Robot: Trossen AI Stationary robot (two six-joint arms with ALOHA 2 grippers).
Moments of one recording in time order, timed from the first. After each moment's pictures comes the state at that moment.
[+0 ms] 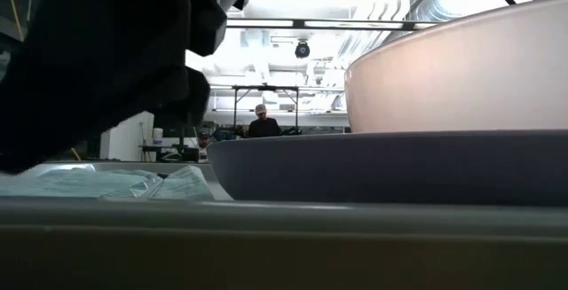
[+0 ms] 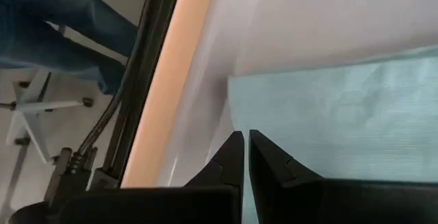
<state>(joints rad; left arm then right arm) -0.30 0.83 1.06 -0.90 -0.30 0.20 0.37 2.55 2.29 -0.70 -0.30 0.24</state>
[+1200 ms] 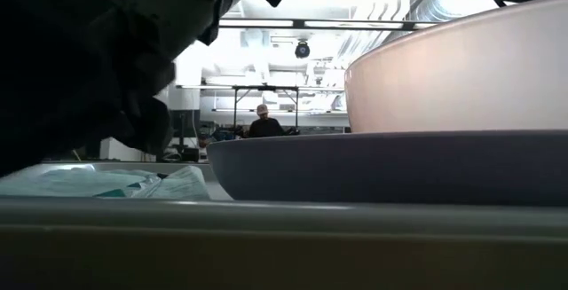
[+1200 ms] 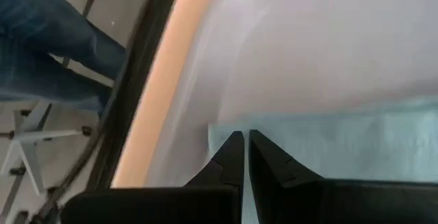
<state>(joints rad) -0.30 0.83 1.06 -0.90 -0.30 0.20 0.36 2.61 2.27 -0.53 -0.29 0.27</state>
